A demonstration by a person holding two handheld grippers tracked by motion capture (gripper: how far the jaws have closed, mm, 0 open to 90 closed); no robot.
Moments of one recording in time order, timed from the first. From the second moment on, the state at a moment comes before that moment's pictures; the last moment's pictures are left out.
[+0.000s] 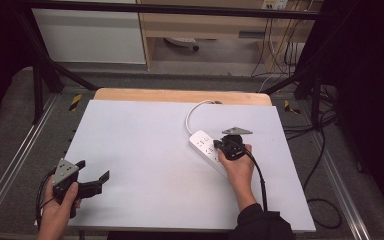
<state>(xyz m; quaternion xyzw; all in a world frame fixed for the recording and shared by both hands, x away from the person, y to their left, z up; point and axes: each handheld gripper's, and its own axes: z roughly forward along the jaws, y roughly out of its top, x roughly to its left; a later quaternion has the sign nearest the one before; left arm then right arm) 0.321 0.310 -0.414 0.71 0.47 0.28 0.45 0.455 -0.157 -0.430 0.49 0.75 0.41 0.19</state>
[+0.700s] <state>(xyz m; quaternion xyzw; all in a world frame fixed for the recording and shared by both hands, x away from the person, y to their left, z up) 0.320 0.309 -0.415 0.71 0.47 0.28 0.45 0.445 -0.175 -0.405 0.46 0.72 0.47 0.21</state>
